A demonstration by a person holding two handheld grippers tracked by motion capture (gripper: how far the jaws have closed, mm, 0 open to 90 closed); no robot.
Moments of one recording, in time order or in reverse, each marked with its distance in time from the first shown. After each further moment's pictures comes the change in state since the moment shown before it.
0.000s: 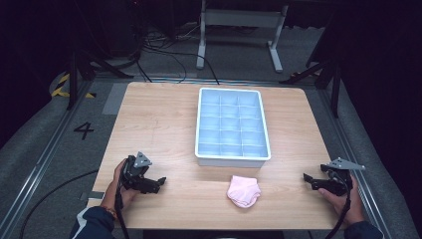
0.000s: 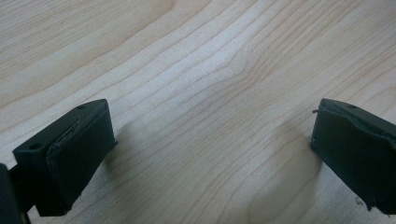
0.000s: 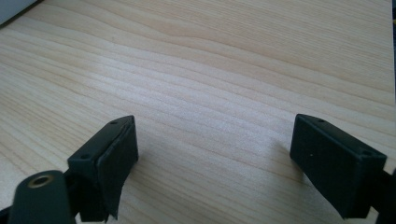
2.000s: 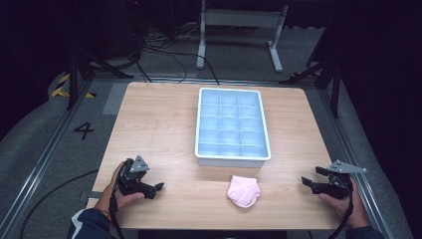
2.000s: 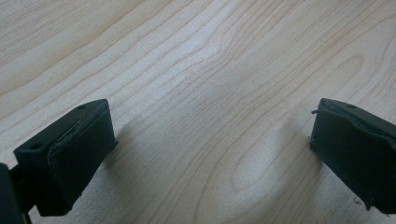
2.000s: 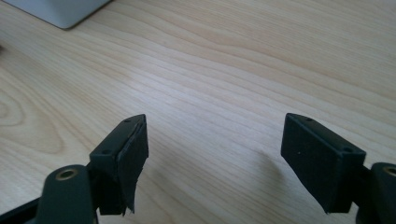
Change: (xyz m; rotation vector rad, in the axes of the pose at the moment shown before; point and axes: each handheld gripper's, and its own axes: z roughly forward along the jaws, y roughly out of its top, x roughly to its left) left arm 0.001 -0.010 -0.009 0.002 -0.057 0.073; right arm 0.013 0.001 -0.013 -0.026 0.100 -0.074
